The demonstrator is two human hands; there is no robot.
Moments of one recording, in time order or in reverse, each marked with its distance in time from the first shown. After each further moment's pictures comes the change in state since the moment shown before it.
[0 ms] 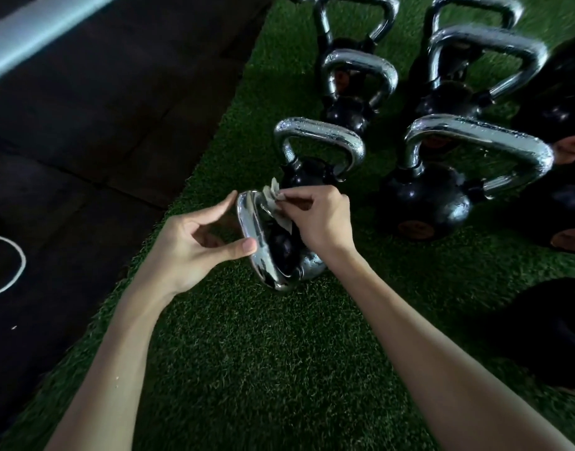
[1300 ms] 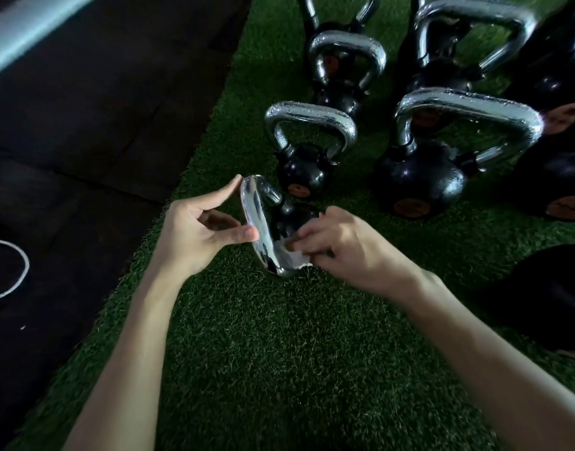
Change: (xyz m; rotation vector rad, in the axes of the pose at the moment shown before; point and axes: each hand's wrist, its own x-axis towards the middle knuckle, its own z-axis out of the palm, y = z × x) left_hand 0.009 -0.007 0.008 -0.033 0.032 0.183; right_hand -0.056 0.014 -0.056 -0.376 -0.501 -0.403
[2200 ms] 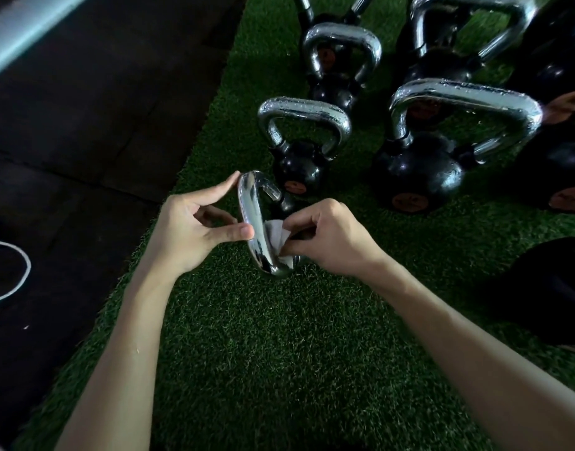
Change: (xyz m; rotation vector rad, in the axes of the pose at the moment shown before) left_hand 0.002 0.011 0.002 0.089 -0.050 -0.012; right_hand 0.018 -0.016 -0.002 0.475 0.061 0.252
